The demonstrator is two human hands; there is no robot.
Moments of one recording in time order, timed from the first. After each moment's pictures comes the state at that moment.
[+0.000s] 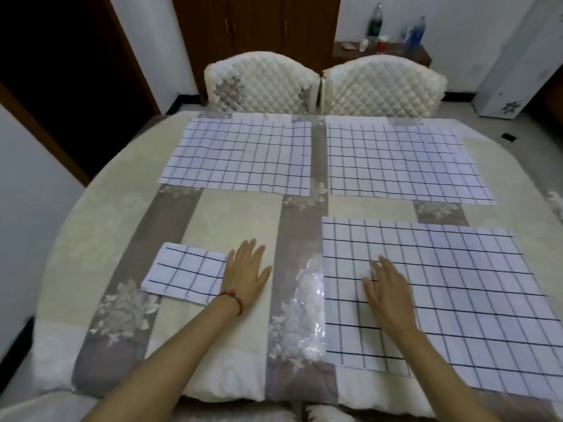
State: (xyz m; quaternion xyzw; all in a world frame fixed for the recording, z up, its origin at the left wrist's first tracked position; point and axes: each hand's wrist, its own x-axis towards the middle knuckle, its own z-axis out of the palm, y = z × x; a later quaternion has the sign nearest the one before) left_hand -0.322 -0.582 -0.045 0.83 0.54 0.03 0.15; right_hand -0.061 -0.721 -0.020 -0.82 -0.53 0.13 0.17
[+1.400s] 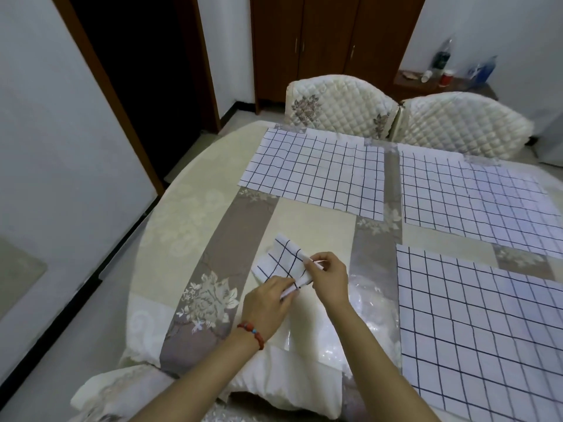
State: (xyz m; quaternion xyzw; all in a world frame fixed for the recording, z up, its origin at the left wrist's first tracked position) left_hand -0.438 -0.618 0.008 0.75 0.55 0.29 0.22; right_hand -0.307 -0.598 0.033 -0.70 -0.36 0.40 0.47
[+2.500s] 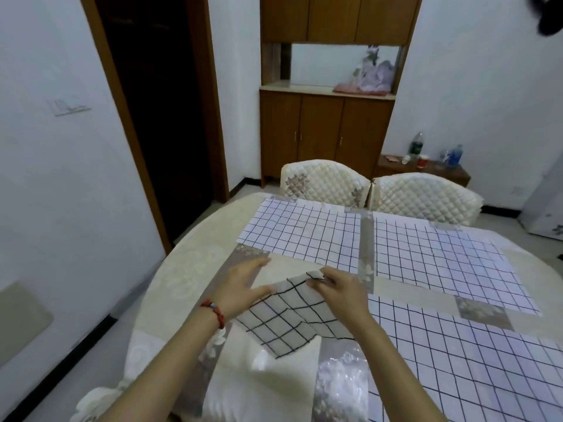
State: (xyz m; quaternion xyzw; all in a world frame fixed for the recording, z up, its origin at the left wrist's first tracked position) left_hand -0.450 -0.622 0.157 0.74 0.55 0.27 0.27; right_hand -0.238 -0.659 0.163 -0.59 -0.64 0.25 0.43
